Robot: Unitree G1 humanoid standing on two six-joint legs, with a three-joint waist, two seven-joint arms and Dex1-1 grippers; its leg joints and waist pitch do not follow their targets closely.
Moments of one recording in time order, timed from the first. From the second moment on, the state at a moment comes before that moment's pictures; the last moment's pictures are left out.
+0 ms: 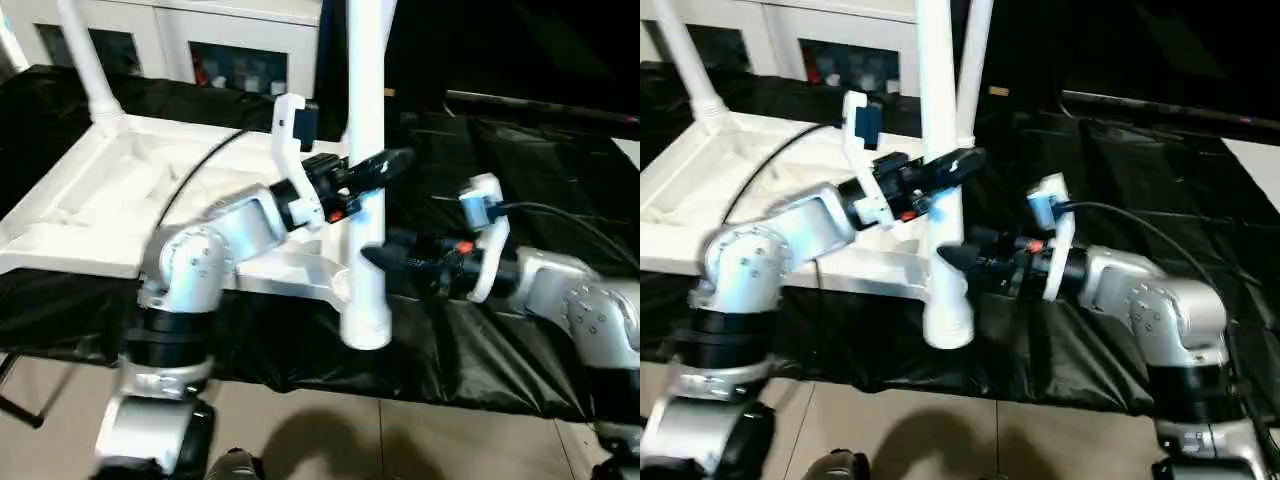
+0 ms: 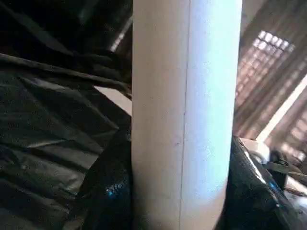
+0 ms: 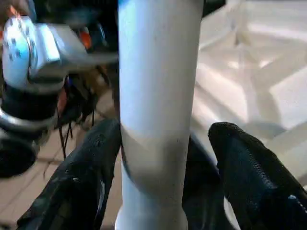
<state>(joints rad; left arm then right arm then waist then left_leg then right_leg) -0.72 0.11 0.03 0.00 -0.79 0.89 -0.53 -0.47 -0.48 0.03 -0.05 0.72 0.92 0.96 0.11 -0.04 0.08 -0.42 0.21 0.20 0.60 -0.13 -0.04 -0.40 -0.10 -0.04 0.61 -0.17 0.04</state>
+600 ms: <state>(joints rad) -0.74 0.15 -0.02 -0.01 -0.79 0.84 -0.75 -0.54 -0.54 0.19 -0.01 0.64 0.84 1.13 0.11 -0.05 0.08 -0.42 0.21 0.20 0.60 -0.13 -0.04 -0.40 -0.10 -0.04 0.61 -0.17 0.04</state>
